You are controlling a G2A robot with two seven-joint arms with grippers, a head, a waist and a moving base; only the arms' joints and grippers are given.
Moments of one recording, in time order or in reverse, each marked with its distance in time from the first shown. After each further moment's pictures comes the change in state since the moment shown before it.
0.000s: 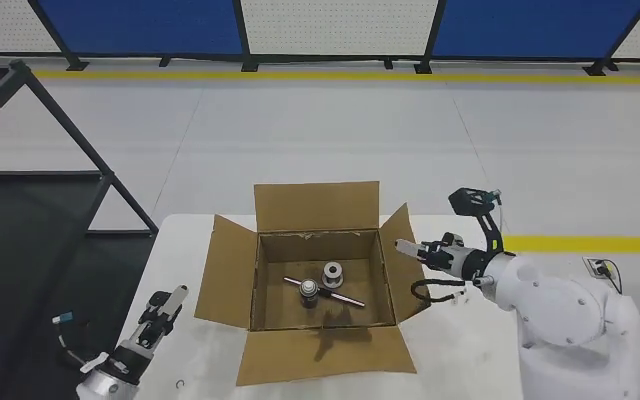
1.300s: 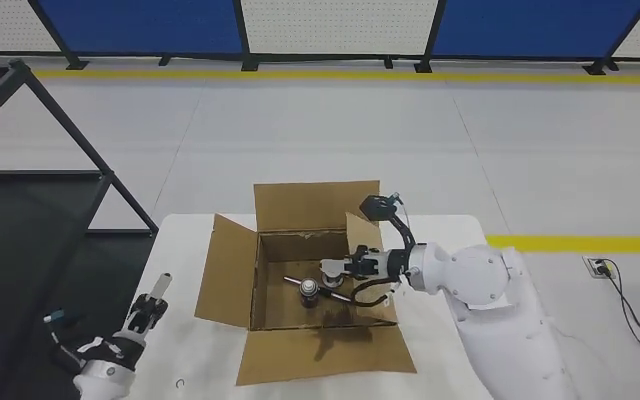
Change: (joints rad) left arm -0.047 0.000 0.029 0.040 0.025 0.229 0.063; right arm 0.194 -0.009 -0.308 0.343 0.366 -0.074 -0.087
